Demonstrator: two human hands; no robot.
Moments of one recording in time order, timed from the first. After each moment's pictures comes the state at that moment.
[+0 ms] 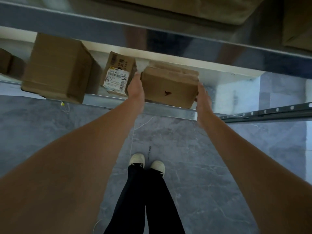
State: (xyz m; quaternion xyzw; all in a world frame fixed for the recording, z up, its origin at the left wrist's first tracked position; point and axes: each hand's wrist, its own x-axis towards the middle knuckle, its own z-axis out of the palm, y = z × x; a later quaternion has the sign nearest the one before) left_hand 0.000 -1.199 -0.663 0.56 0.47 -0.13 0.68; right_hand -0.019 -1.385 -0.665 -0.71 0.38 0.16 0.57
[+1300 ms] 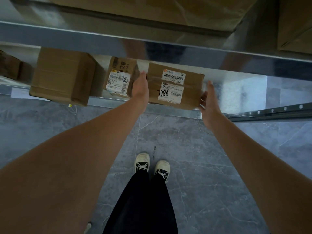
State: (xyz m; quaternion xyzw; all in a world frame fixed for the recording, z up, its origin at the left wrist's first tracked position) left_hand 0.007 -1.209 -0.655 0.64 0.42 -0.14 0.63; right_hand -0.019 -1.398 -0.652 -0.63 0.40 0.20 0.64
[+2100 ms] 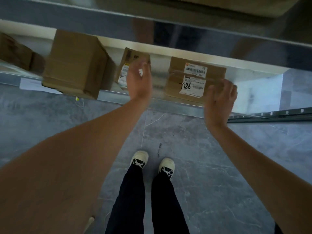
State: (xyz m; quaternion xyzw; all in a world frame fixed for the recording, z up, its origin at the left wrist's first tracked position) left_hand -0.015 -1.172 -0.638 0.78 0.31 0.07 0.54; right_hand -0.048 -1.370 -0.653 -0.90 0.19 -0.07 0.38
